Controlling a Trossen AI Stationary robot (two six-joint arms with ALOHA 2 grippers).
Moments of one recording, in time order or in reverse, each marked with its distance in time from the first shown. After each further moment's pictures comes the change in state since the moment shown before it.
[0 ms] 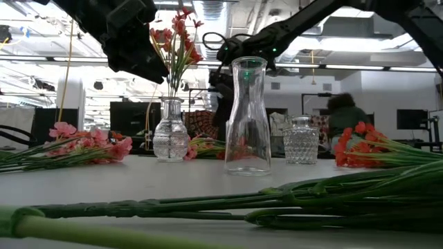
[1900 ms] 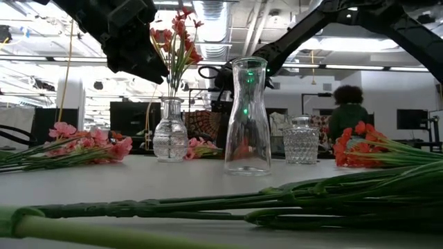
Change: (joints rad) left arm 0.000 -0.001 0.000 -0.001 -0.003 -0.026; right arm -0.043 0.121 0.027 -0.043 0.106 -0.012
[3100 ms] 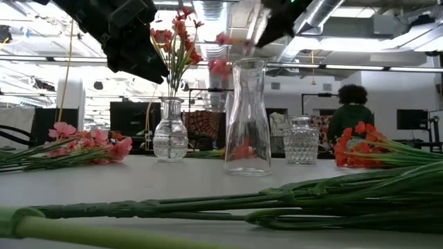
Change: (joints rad) left arm 0.000 0.000 0.000 0.001 -0.008 0.003; right arm -0.048 -0.672 0.041 -0.305 0.031 0.131
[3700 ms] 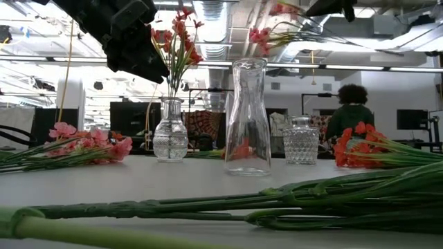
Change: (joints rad) left arm 0.000 0.000 0.000 0.000 -0.028 0.000; right arm -0.002 -0.652 -0.563 0.302 -0.001 0.232
